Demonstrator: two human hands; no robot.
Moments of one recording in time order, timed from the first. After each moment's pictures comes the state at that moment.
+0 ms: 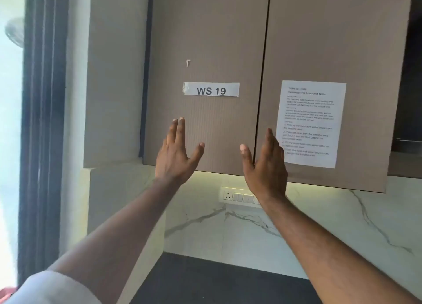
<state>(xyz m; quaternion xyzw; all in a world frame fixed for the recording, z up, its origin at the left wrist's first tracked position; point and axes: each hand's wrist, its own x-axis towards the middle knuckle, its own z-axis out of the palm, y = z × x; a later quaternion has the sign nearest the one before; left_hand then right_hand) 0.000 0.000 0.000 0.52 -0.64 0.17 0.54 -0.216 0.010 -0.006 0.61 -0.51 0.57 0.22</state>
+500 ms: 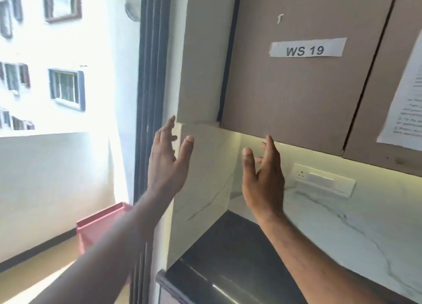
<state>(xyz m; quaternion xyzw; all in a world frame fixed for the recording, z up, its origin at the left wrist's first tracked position) 0.112 0.145 -0.103 0.56 -0.47 0.10 0.68 -0.071 0.073 -0.107 0.72 -0.35 0.60 -0.07</state>
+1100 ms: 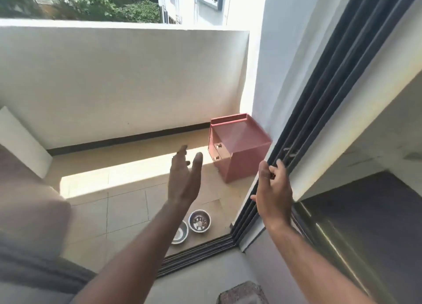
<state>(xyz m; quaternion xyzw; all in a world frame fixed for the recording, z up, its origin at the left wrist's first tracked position) 0.309 0.343 -0.397 0.81 -0.12 -0.01 0.58 0.181 0.185 -0.377 0.78 -0.37 0.29 -0.41</state>
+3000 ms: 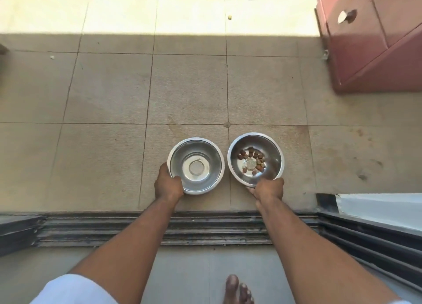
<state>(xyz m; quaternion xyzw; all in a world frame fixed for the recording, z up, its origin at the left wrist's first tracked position) 0.495 0.374 -1.303 0.79 0.37 -0.22 0.44 0.463 0.132 -1.303 0.51 -0.62 -0.05 -0.59</state>
